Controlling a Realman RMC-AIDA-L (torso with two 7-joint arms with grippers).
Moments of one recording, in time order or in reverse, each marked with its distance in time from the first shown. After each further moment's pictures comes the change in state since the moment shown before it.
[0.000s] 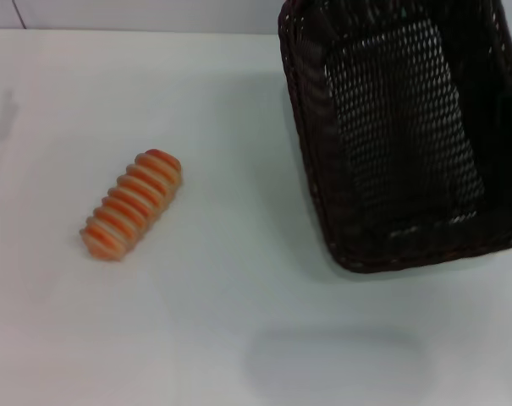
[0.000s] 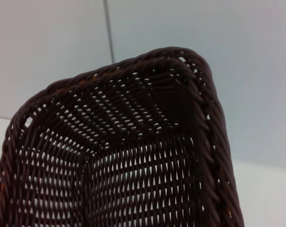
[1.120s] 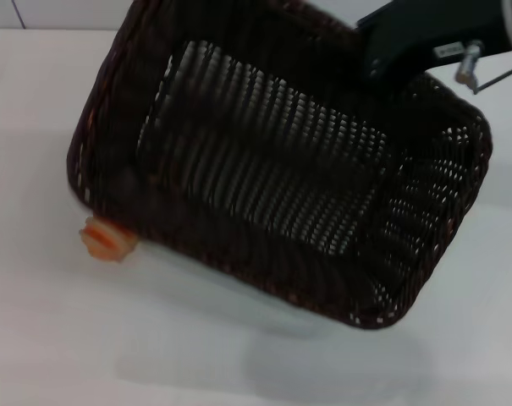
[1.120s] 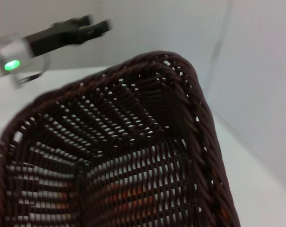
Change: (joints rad) left arm 0.039 -0.052 -0.122 -0.031 0.001 -0.137 0.072; right arm 0.516 -0.010 0.299 0.191 0.486 0.532 -0.741
